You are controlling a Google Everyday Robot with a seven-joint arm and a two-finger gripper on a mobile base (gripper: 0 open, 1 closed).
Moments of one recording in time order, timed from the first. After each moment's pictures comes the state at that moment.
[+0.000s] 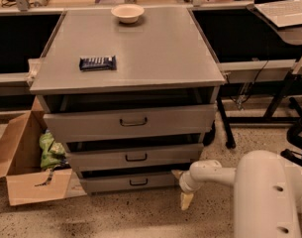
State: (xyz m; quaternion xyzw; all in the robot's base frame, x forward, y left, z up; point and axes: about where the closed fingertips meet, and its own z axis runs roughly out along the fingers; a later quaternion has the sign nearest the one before) arm 0.587 -0.162 0.226 -0.75 0.63 0.04 0.18
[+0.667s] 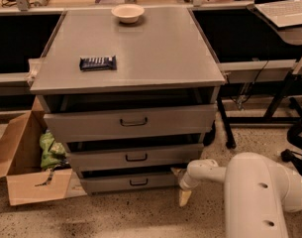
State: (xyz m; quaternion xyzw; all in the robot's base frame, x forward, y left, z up) arm 0.614 -0.161 0.200 -0.75 0.63 0.03 0.19
